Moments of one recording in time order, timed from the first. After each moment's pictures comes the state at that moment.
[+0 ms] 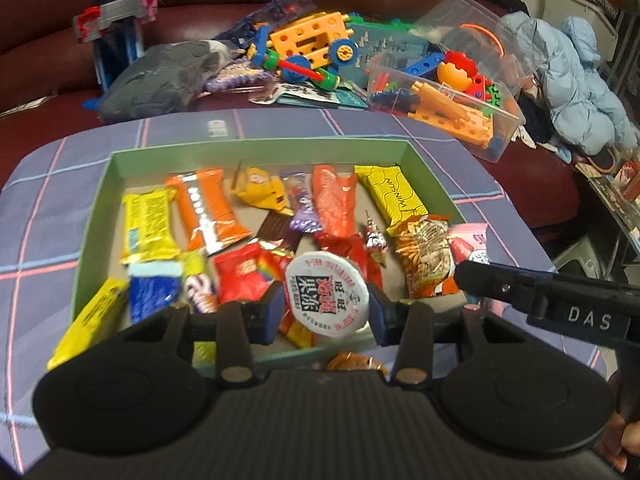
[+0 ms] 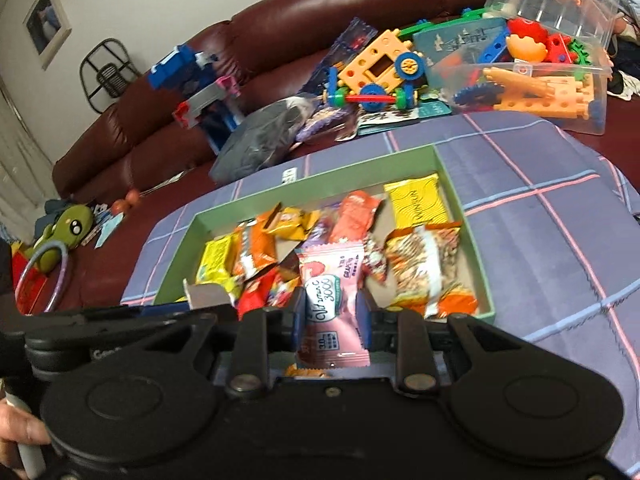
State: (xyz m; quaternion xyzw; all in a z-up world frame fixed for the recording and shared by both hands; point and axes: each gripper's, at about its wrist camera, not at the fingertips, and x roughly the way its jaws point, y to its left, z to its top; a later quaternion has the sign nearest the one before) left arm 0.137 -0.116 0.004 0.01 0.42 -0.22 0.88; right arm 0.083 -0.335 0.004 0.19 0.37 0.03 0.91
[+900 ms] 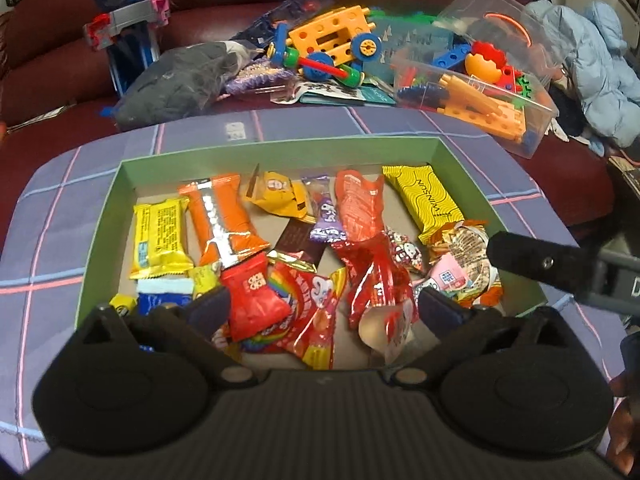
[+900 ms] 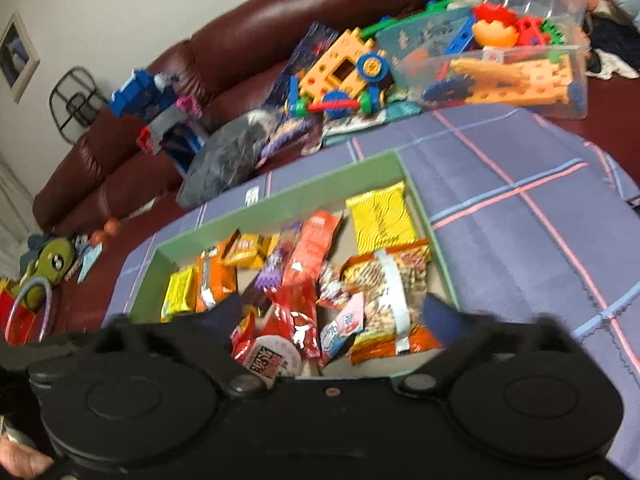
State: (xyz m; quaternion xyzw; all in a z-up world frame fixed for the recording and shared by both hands) left arm 0.151 -0.130 -0.009 0.04 0.42 -0.17 0.89; right arm 0.109 -0.352 -0.024 0.22 0.35 -0.02 0.91
